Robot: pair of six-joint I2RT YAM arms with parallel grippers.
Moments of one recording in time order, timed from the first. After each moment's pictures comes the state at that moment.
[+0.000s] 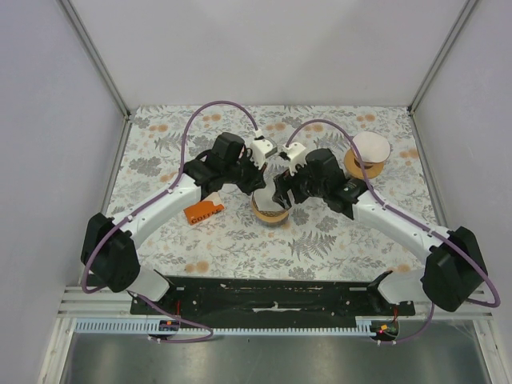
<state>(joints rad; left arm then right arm) -0.64 1.49 1.22 -0.41 0.32 0.15 0.65 1.35 0.96 -0.23 -0.18 0.06</state>
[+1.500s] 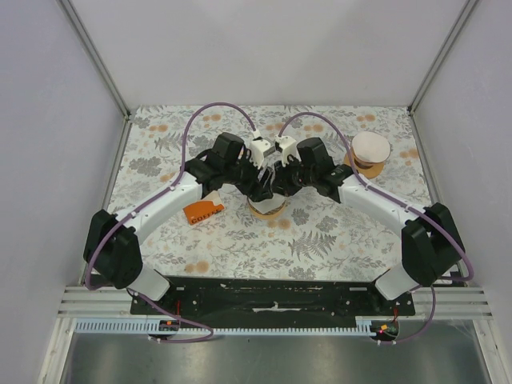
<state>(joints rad) -0.63 1.52 1.21 -0.43 0.40 0.07 0.60 1.55 1.10 -0.22 -0.38 0.08</state>
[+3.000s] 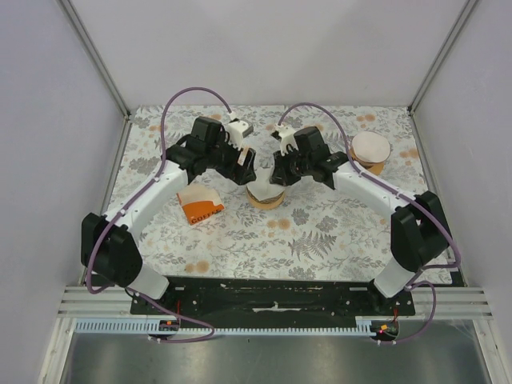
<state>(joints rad) -0.47 1.52 1.31 -0.54 0.37 0.10 0.56 1.66 1.25 -0.31 -0.35 0.12</state>
